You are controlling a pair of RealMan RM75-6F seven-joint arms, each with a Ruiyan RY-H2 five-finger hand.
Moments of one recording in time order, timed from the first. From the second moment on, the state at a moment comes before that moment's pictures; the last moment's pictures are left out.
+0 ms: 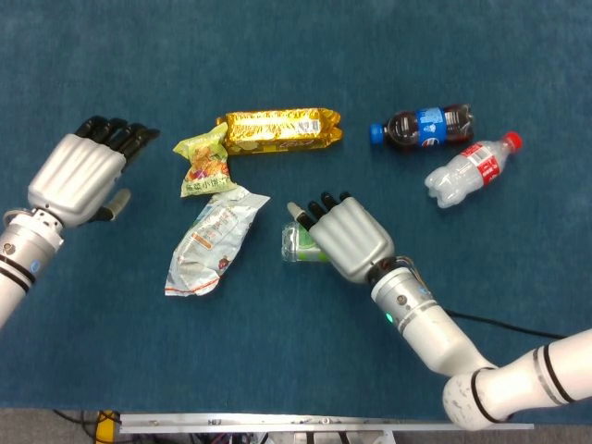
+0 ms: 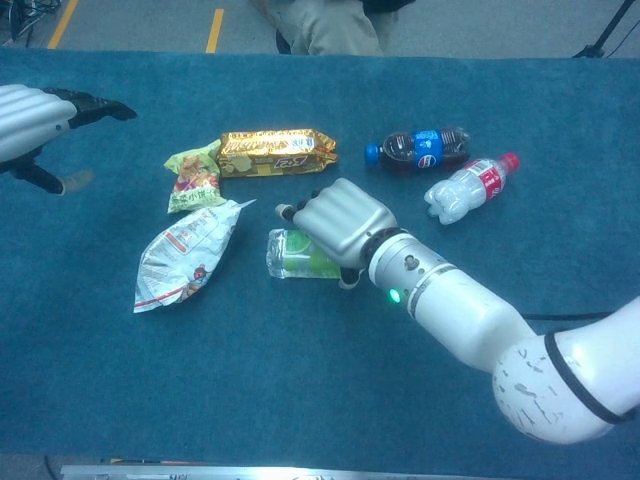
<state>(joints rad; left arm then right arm) -0.59 -1.10 -0.01 -1.67 1.38 0.96 0.19 0.94 -1.84 0.03 -1.74 -0.70 1.20 -1.22</state>
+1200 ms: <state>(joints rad) -0.60 -1.13 -0.02 -1.66 1.38 0.93 0.20 0.83 -1.44 -0.15 -1.86 -0.96 1.12 -0.94</state>
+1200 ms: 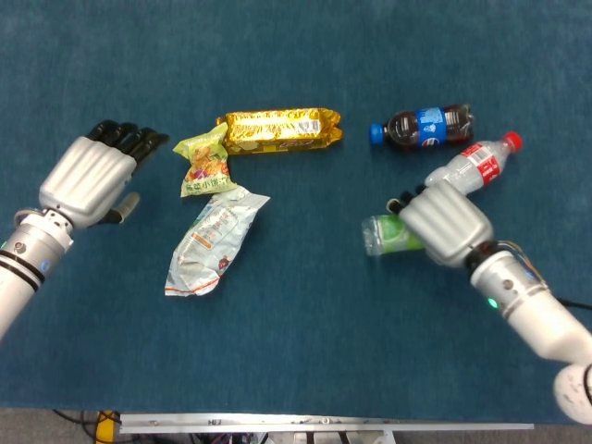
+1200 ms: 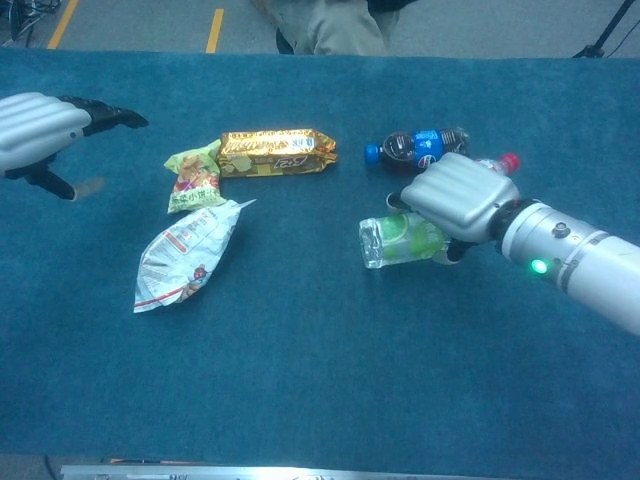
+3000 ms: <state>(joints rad) -0.90 -1.41 -0.17 -1.57 0.96 0.74 0.37 0.61 -1.00 -0.07 -2.00 -1.37 1.19 -0.51</state>
